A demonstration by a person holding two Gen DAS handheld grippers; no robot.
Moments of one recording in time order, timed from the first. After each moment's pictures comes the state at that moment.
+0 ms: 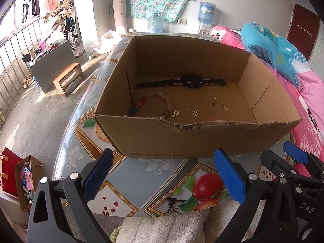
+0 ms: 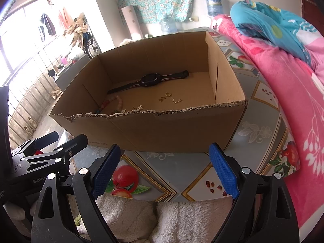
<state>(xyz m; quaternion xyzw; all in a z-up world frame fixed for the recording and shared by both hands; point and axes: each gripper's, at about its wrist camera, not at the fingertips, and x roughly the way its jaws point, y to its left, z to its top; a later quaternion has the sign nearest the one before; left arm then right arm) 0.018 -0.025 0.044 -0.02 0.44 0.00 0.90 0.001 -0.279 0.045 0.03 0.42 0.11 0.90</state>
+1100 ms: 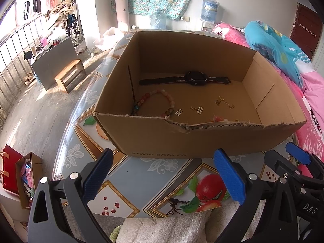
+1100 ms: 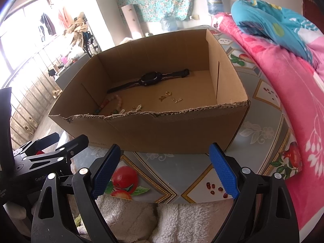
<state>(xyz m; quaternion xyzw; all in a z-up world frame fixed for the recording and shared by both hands) 0.023 -0.024 0.038 -0.02 0.46 0.01 0.89 0.005 -0.277 0.040 0.03 0.42 0.11 0.90</state>
